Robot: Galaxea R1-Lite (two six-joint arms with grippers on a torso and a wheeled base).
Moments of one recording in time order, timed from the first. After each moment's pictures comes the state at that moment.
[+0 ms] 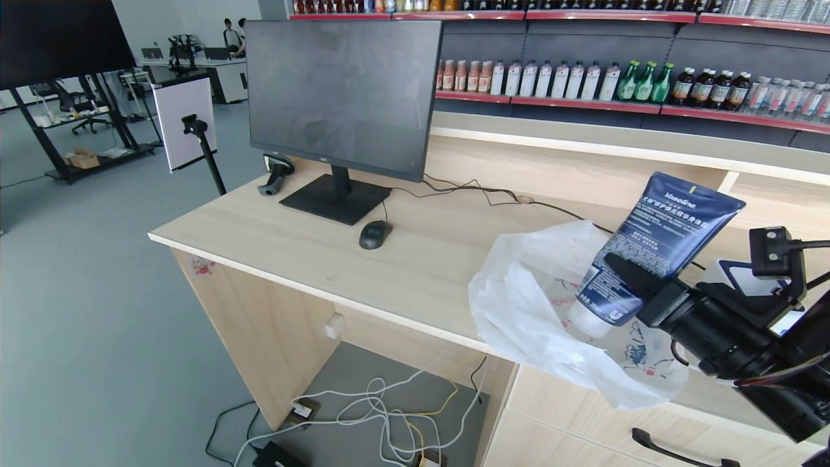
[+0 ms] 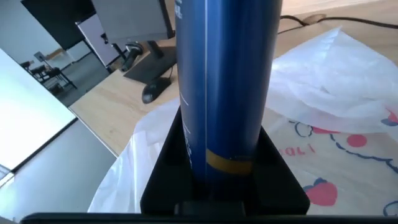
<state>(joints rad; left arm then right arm) 0.00 0.00 0.00 -0.01 0.01 -0.04 0.32 1.67 -0.23 -1.57 0.04 0.44</state>
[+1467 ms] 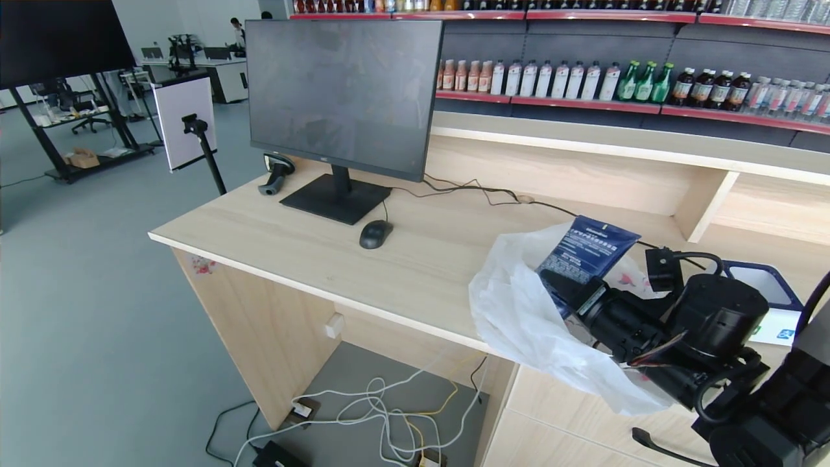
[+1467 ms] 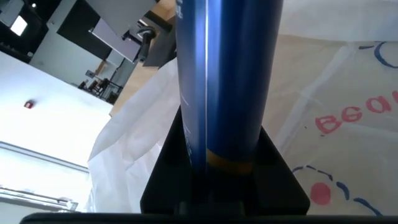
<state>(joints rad) 0.00 0.00 0.00 -0.01 0.01 -0.04 0.36 1.96 -0.40 -1.57 0.07 0.79</state>
